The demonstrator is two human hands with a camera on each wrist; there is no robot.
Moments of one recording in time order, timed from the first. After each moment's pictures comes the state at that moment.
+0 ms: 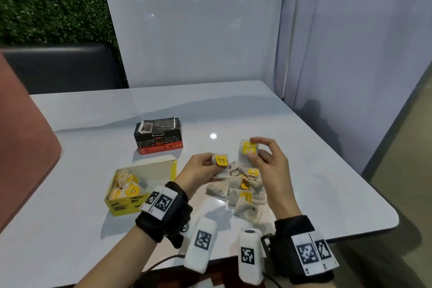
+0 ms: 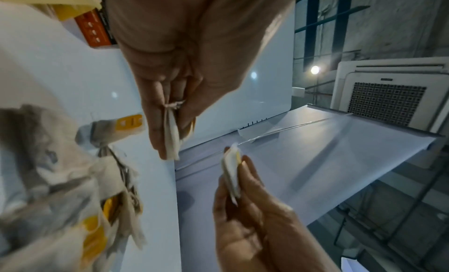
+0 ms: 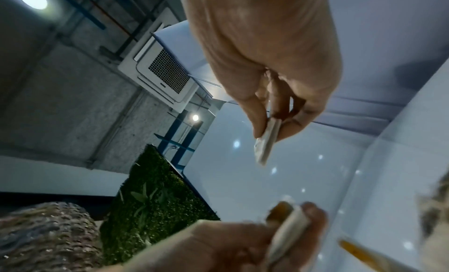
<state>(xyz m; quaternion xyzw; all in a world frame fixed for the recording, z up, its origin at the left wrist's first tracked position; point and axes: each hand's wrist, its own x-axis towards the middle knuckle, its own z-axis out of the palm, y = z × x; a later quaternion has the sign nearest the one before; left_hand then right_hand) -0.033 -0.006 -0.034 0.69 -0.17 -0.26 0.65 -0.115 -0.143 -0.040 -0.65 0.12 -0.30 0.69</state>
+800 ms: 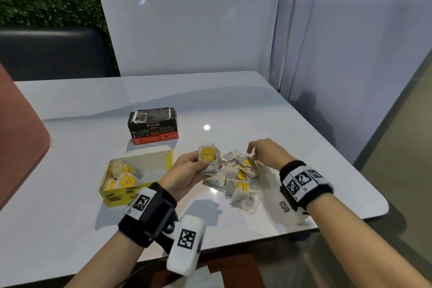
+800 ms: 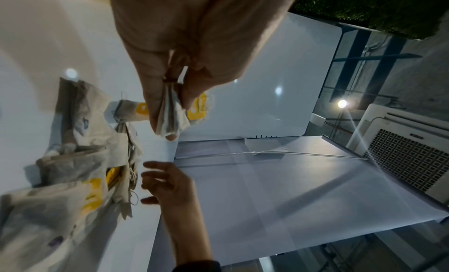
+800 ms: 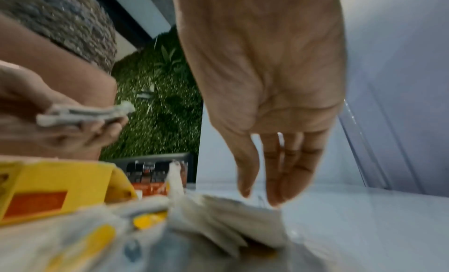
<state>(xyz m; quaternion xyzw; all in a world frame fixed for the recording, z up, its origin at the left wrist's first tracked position) -0.037 0.015 -0.040 0.58 -0.11 -0.32 0.74 -0.061 -0.213 -0.056 -0.98 0.12 0.04 0.12</state>
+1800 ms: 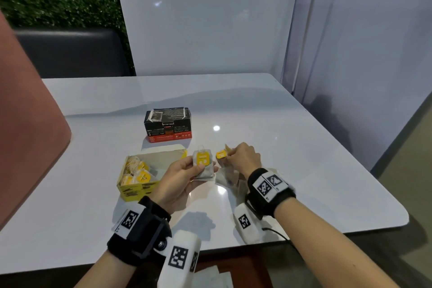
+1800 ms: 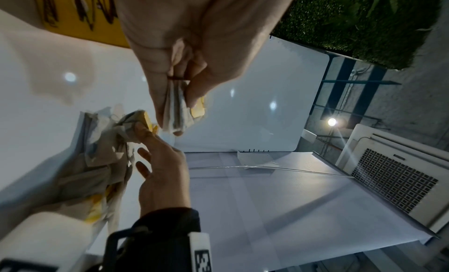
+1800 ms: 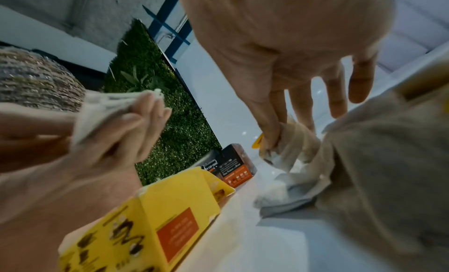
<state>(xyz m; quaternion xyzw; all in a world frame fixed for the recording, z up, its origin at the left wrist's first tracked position) -0.045 0.052 -0.042 0.55 -0.08 -0.28 0.78 -0.016 -0.128 -0.085 -0.91 0.26 -0.05 0.31</state>
